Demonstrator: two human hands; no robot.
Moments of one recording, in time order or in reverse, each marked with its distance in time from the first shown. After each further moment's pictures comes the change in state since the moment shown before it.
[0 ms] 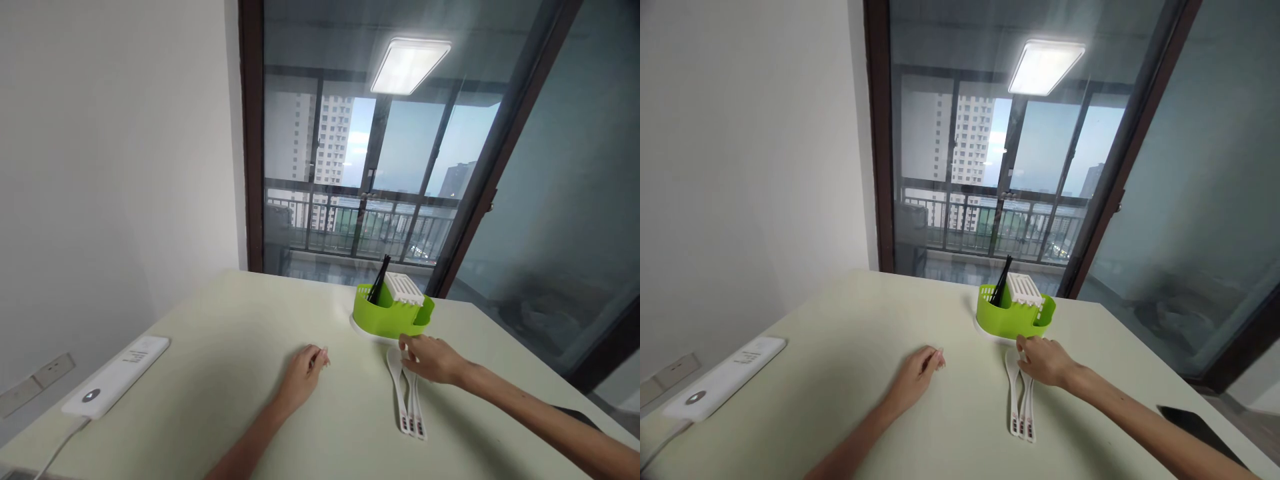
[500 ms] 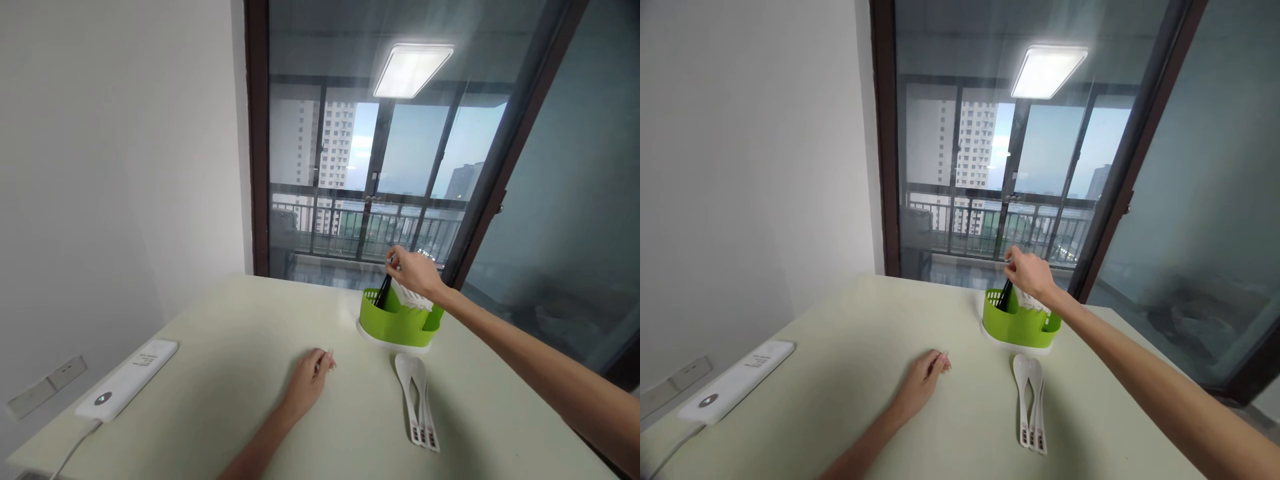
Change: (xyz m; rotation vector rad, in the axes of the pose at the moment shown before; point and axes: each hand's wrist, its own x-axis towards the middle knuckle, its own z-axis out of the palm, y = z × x) left_hand 0.000 -0.003 0.002 -0.041 0.028 -0.020; right_hand 0.088 -0.015 -0.134 0.030 0.604 0.062
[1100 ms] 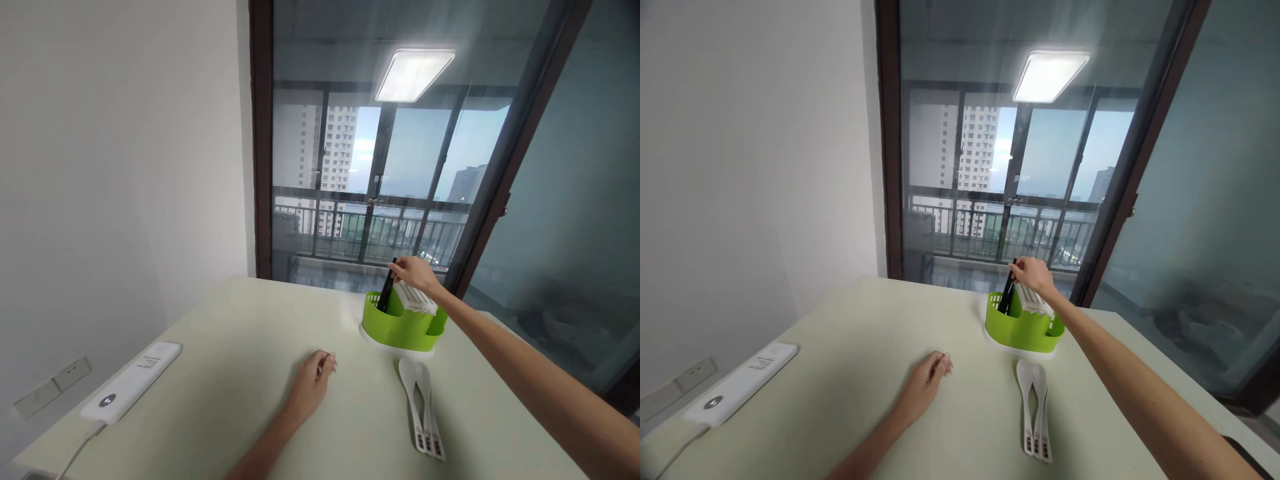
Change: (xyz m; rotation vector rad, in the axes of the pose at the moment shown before) left_hand 0.000 -0.006 0.003 -0.021 0.022 -0.025; right_hand 0.028 0.027 0.034 0.299 -0.059 0.195
